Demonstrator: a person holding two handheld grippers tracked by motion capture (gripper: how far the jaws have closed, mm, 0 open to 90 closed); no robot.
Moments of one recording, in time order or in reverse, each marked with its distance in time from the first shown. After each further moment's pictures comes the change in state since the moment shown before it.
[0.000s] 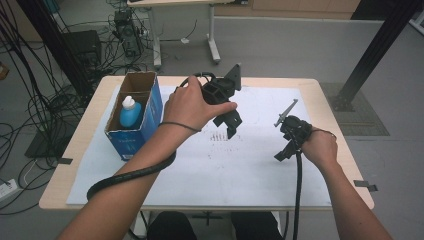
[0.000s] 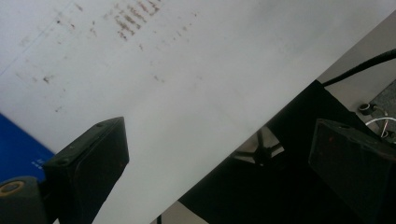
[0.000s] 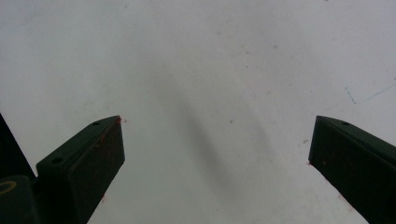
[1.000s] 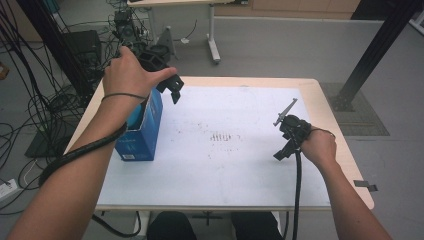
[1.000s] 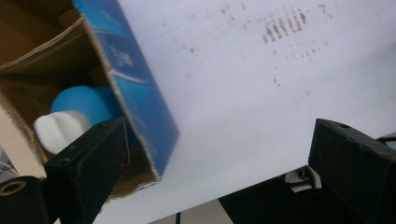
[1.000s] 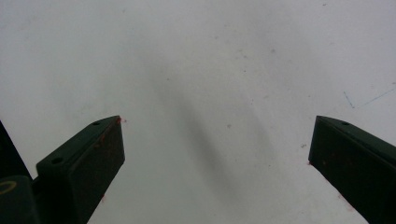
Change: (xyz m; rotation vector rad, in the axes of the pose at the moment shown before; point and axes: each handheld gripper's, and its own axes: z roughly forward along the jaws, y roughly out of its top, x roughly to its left) left arm 0.089 -0.053 -0.063 -0.081 0.148 -0.320; right arm -0.003 0.001 0.001 -0.004 0.003 0.005
